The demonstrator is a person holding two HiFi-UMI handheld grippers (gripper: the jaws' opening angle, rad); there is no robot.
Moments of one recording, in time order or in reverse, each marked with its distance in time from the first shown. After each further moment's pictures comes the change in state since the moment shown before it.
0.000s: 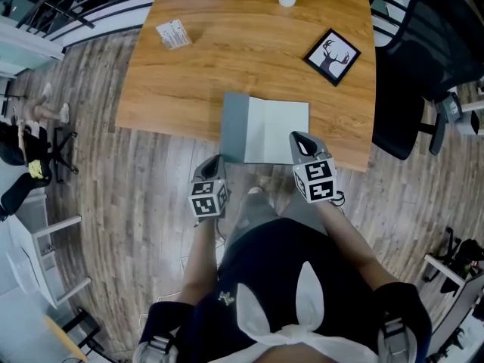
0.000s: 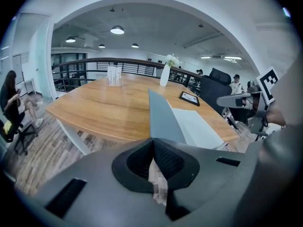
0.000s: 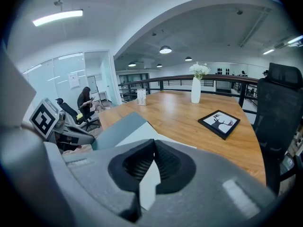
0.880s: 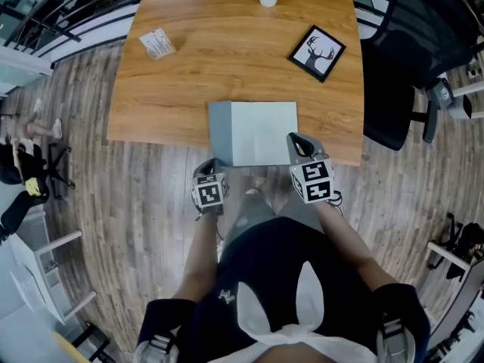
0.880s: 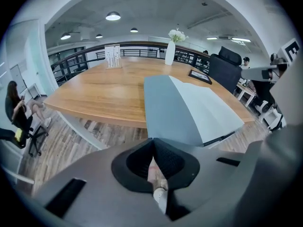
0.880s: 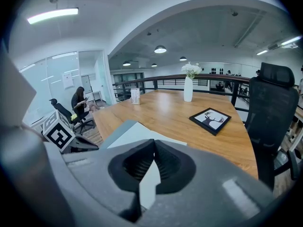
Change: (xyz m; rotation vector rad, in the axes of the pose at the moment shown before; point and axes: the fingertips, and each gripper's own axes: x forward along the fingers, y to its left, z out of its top) left arm 0.052 0.012 -0.041 0.043 0.186 0.078; right arm -0.010 -0.021 -0.011 0.029 0.009 -0.062
